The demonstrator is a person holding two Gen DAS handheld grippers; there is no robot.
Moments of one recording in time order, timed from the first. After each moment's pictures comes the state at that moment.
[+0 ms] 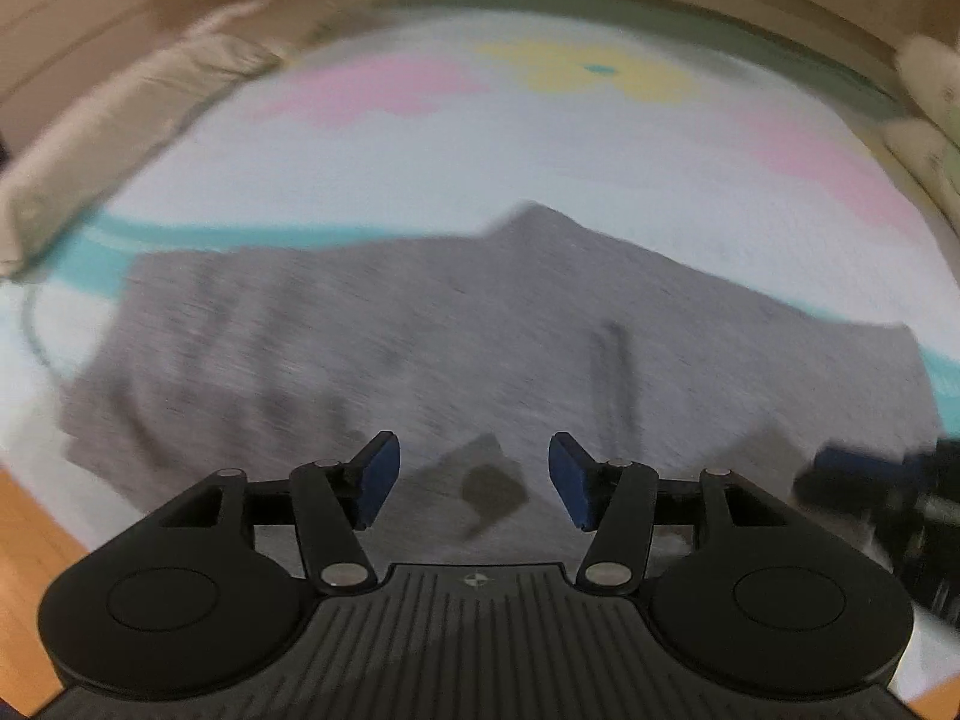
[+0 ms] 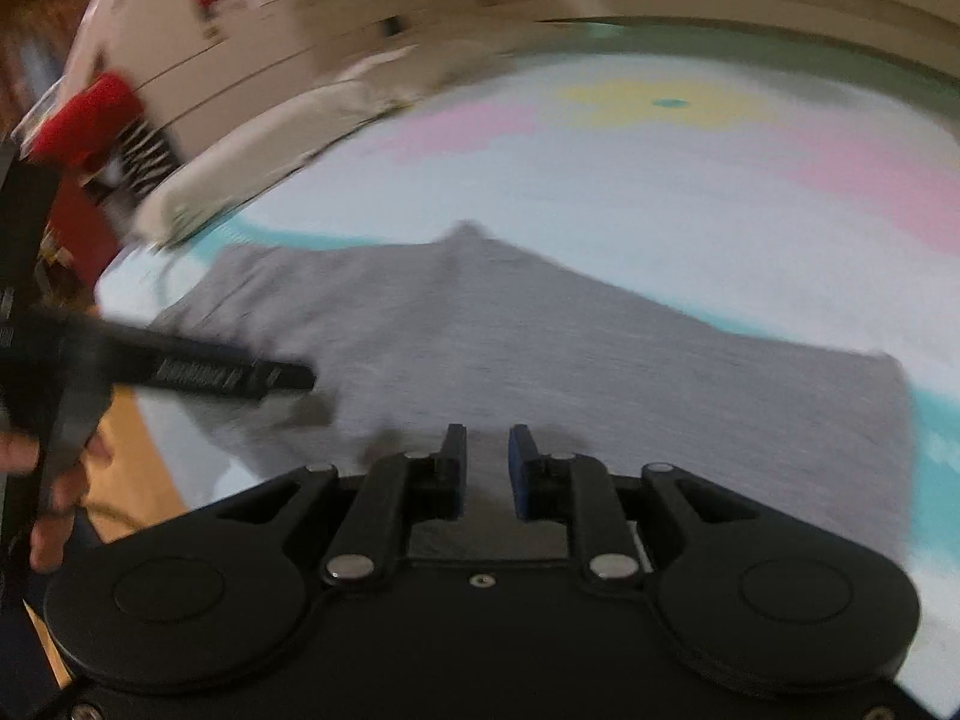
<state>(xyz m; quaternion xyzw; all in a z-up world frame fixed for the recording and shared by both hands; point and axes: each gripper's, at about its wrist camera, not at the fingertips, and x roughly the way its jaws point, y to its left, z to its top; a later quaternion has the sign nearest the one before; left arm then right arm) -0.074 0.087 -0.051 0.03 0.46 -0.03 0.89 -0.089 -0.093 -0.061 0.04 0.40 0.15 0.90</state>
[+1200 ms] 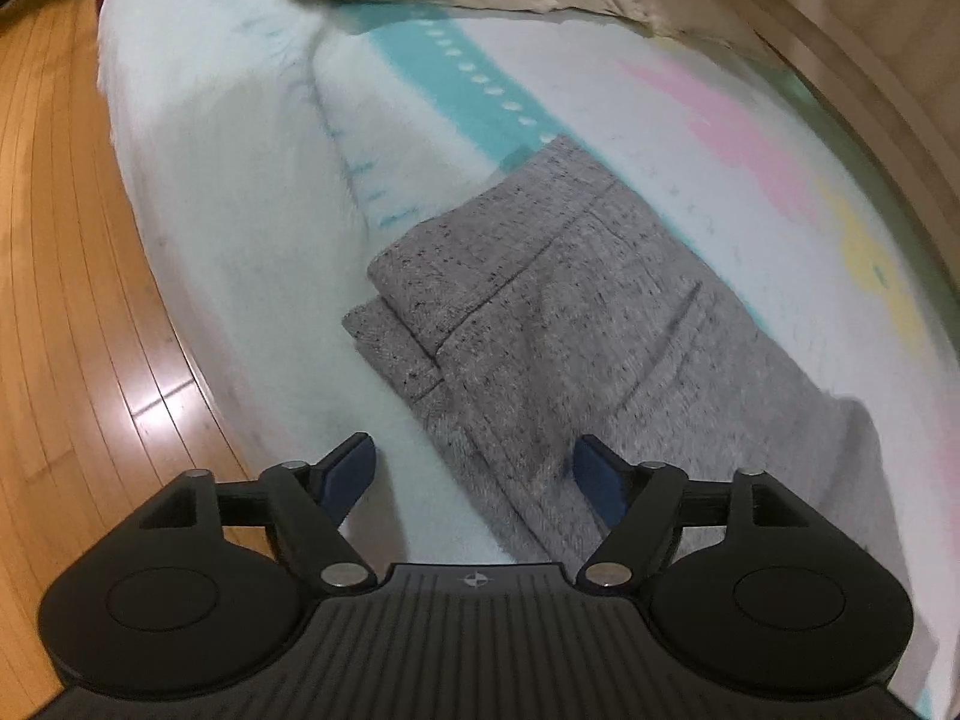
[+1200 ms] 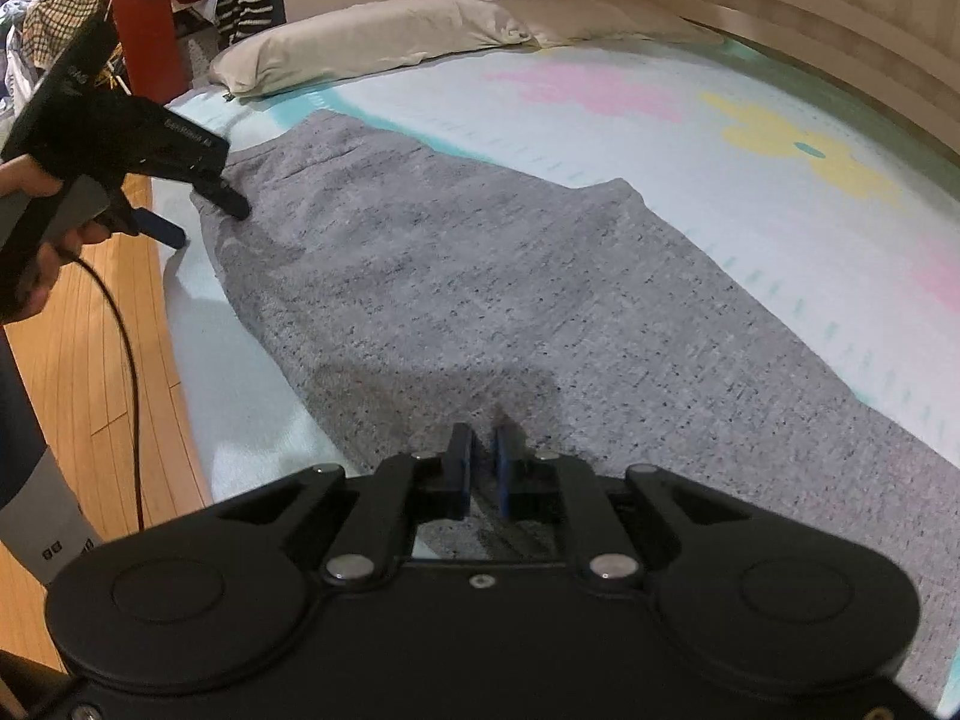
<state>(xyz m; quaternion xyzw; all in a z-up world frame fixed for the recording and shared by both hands) -0.066 0.286 -0.098 -0.26 0.47 0.15 0.83 -0.091 -0.035 -0.088 -0.10 0.41 0.20 0.88</state>
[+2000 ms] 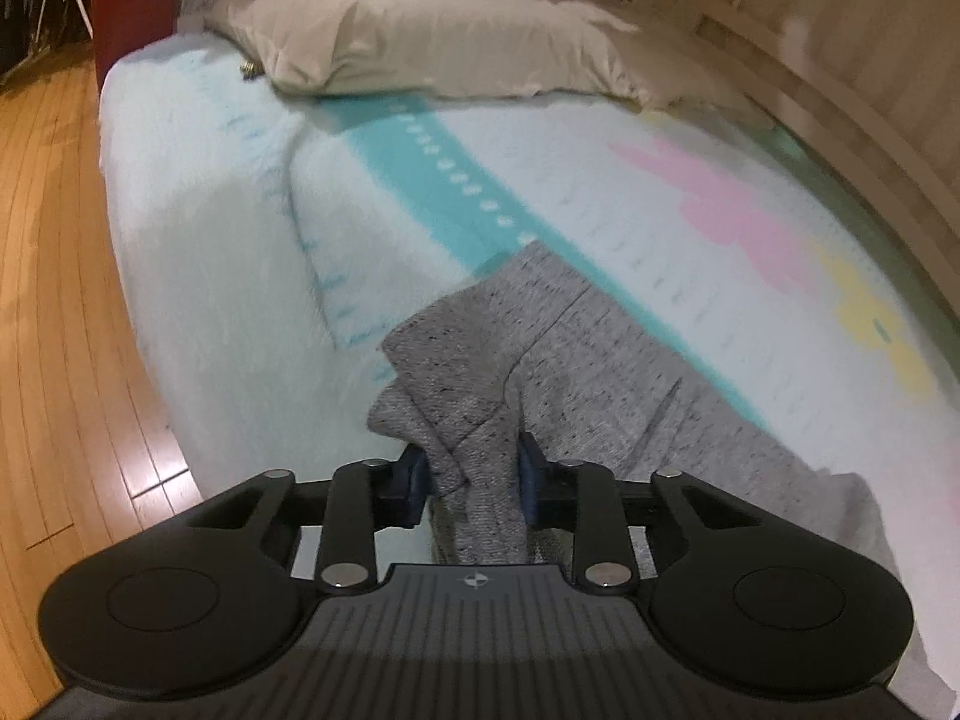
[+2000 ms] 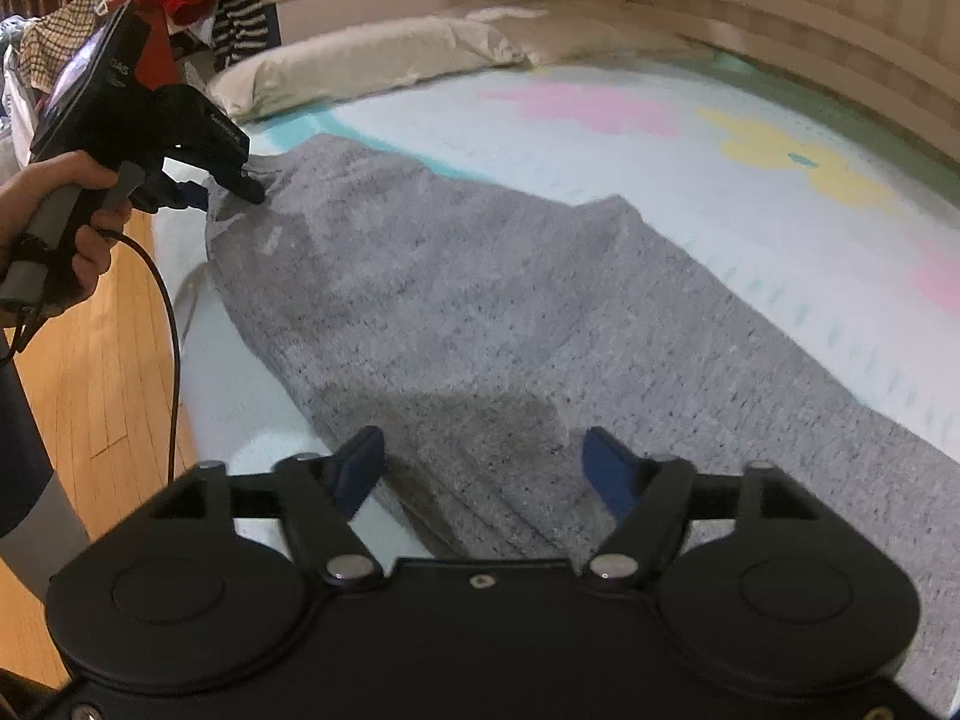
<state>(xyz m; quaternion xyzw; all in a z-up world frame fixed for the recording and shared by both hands) -0.045 0.279 -0.078 -0.23 0.40 0.18 0.87 -0.099 -0.034 -0.086 -0.09 0.39 0.20 0.90</state>
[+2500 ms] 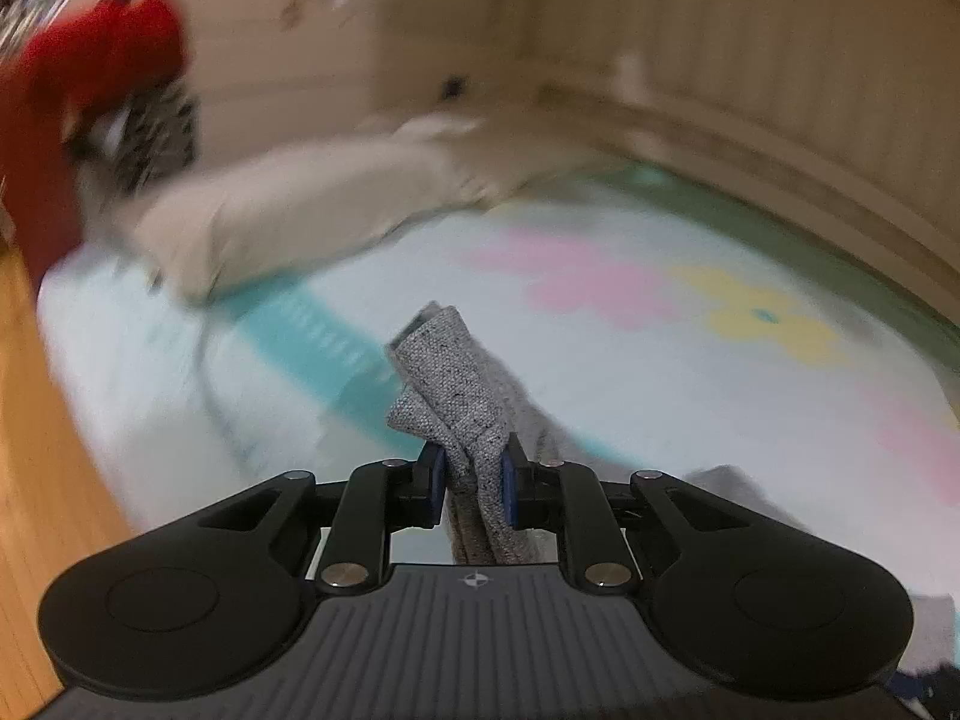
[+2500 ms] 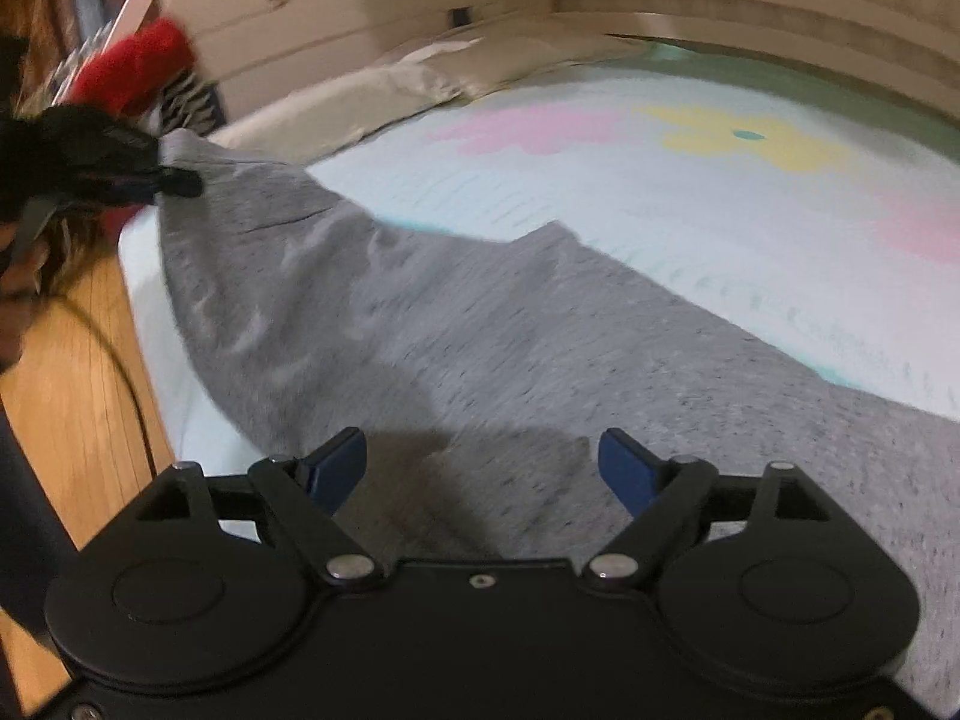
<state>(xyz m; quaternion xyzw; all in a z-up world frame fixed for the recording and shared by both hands) -0.070 0.200 0.013 -0.09 0.31 0.09 0.94 -0.086 -0.077 -0.067 0.04 0.38 0.16 0.91</state>
